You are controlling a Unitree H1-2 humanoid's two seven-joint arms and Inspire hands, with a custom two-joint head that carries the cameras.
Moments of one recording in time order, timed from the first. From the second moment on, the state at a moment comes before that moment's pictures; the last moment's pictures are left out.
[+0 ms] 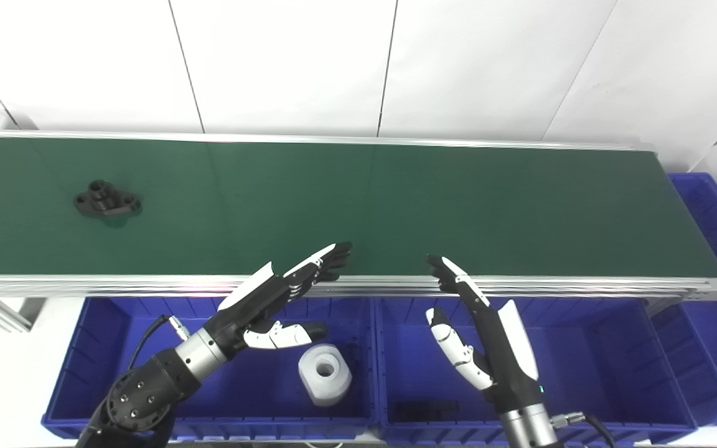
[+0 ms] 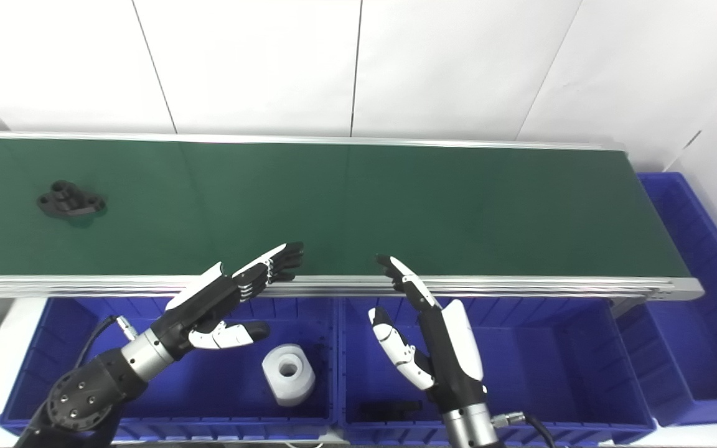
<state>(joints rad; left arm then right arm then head) -0.07 0.22 -0.28 0.17 -0.02 -0.42 -0.53 0.27 -0.09 0.18 -0.17 -0.42 -0.29 -0.03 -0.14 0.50</state>
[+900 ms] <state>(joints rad) -0.08 0.21 -0.30 0.21 0.03 -0.43 -0.48 0.30 -0.10 0.18 -0.12 -0.42 -0.37 -0.07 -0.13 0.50</state>
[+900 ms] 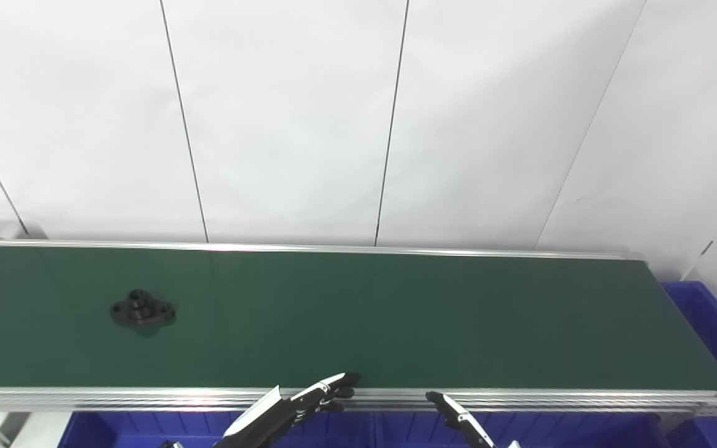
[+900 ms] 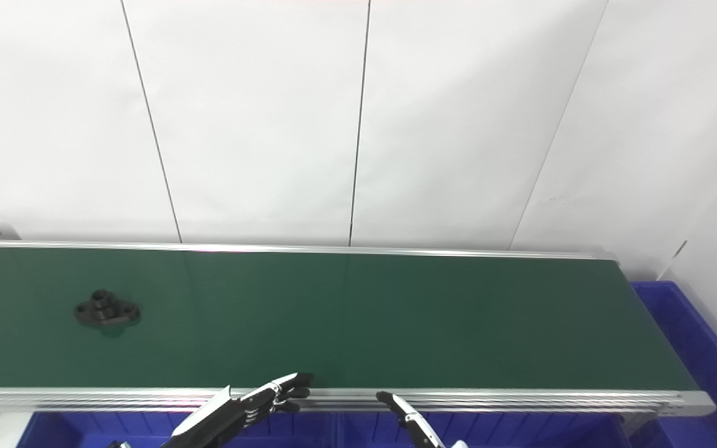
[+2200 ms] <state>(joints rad) -0.05 0.19 -0.32 0.18 0.05 -0.43 -0.45 -0.03 -0.21 0.02 -0.29 -0.41 -0.19 0.02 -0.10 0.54</state>
